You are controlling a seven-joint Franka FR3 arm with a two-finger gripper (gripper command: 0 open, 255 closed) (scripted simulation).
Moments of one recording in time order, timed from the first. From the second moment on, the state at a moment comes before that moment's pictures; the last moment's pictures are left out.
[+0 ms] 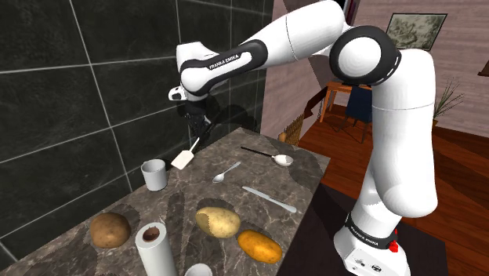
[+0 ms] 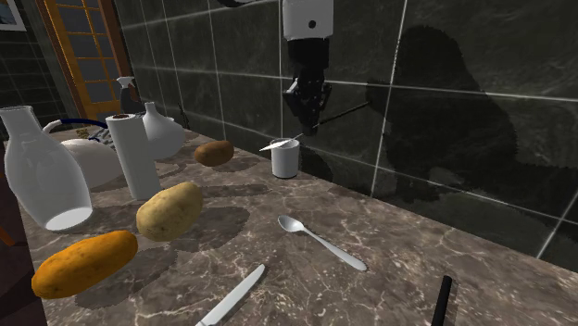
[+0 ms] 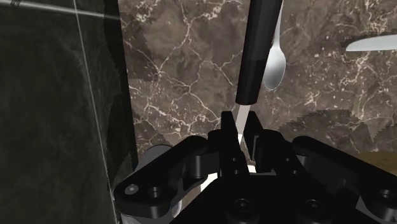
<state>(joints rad) 0.26 0.33 -0.02 -1.67 -0.06 1.99 -1.40</state>
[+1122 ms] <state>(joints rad) 0.26 0.29 -0.02 -1.49 -0.06 1.77 -1.41</state>
